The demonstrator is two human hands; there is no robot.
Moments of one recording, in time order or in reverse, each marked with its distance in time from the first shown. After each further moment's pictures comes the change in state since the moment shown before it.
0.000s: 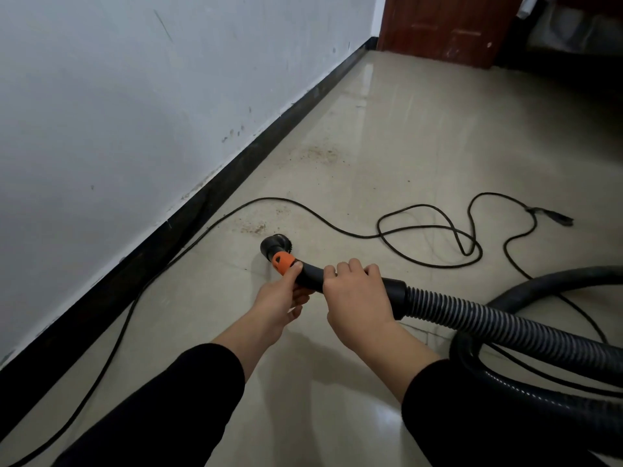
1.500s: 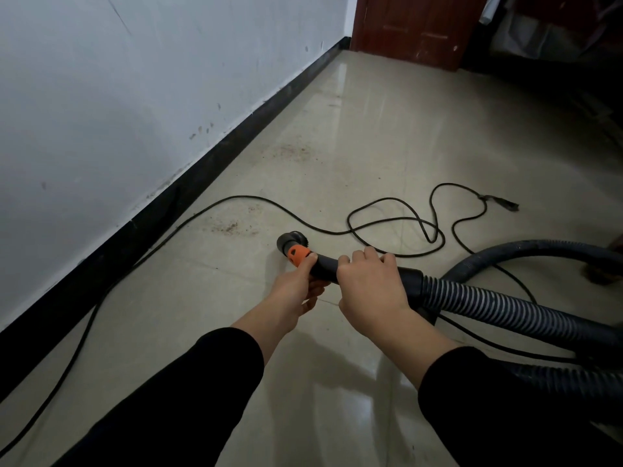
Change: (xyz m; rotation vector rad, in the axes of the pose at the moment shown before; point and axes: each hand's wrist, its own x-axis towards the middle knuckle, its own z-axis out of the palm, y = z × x) left_hand -0.017 -0.002 0.064 0.028 -0.115 -0.027; right_hand -0.022 0.050 -0.012 -0.031 -0.057 0.122
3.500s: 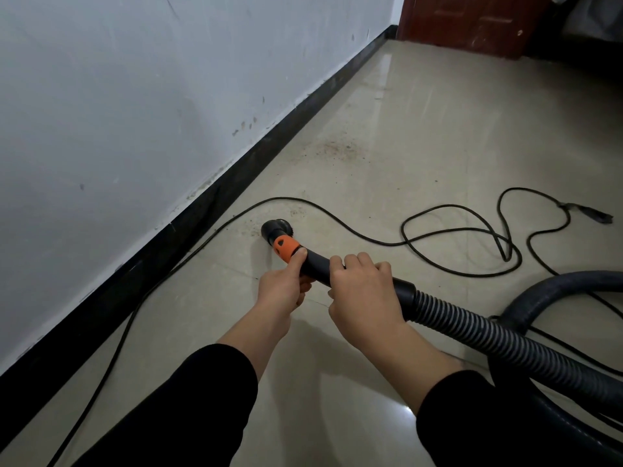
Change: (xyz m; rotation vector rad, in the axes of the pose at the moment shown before) left_hand 0.057 0.031 -0.077 -0.054 0.255 0.108; right_hand 0.078 -0.072 0.028 0.211 0.115 -0.077
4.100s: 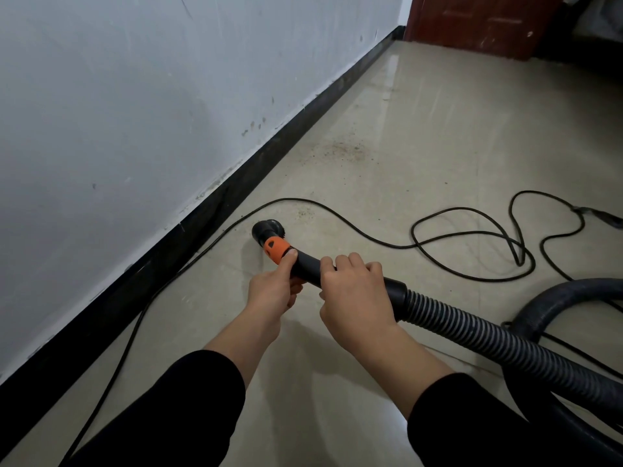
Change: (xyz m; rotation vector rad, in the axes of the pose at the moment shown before) left_hand 0.008 0.003 -0.026 -0.017 0.029 0.034; right_hand 0.009 -0.023 0.000 0.016 -0.004 -0.047
